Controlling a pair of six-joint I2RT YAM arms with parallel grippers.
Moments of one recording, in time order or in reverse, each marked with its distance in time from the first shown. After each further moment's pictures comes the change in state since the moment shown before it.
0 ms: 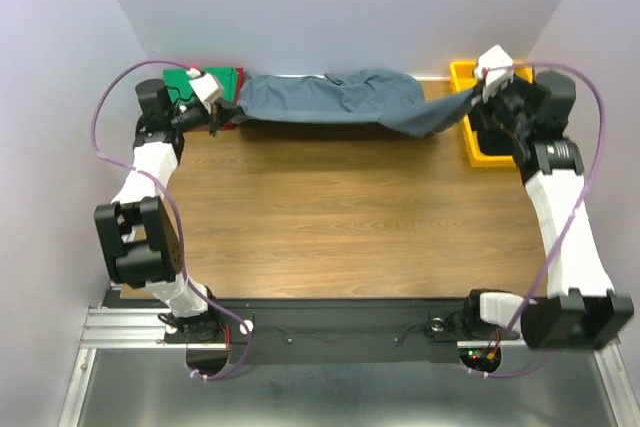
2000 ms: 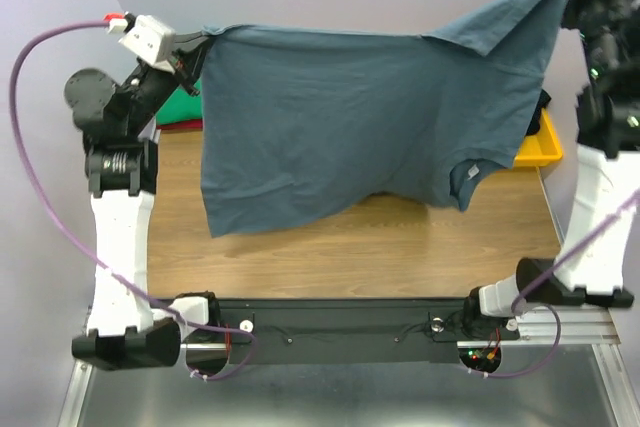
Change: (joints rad) left arm -0.116 -0.522 0.341 -0.284 -0.441 -0.269; right arm -0.004 0.169 0.954 -0.243 0.361 0.225
